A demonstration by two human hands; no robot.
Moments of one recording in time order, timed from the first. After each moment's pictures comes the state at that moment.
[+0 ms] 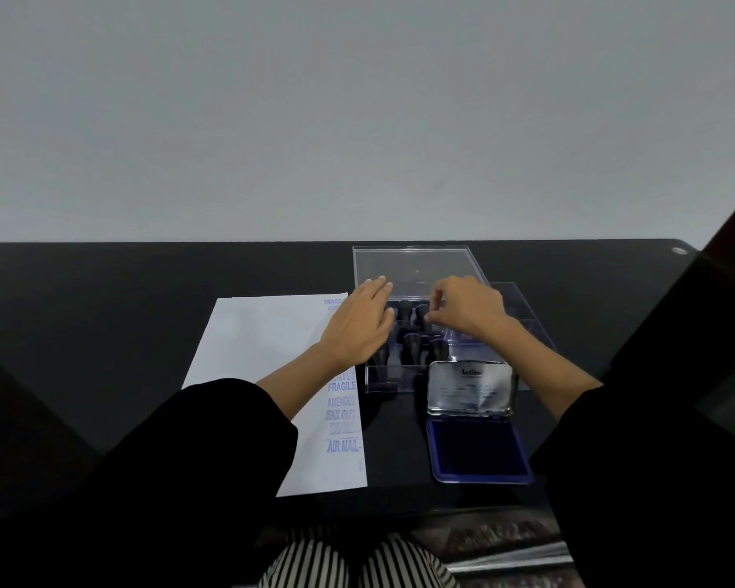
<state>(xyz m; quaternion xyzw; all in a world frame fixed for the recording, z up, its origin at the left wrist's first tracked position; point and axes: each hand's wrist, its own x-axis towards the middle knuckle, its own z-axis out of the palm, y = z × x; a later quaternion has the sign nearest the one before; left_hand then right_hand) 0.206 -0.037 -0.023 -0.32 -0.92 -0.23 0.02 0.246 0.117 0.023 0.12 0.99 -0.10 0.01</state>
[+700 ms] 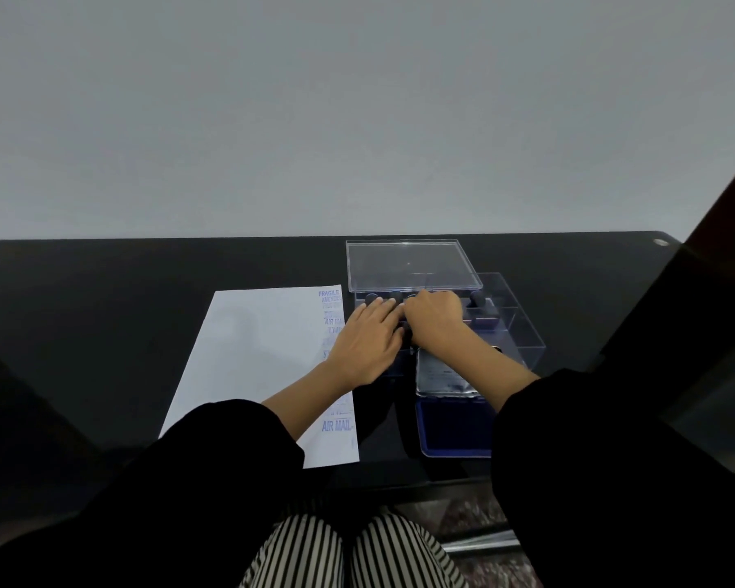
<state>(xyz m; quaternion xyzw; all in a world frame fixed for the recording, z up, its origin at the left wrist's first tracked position) 0.237 -0.027 -0.045 -0.36 -0.92 -0.17 0.03 0.257 0.082 0.005 0.05 0.98 0.19 0.05</state>
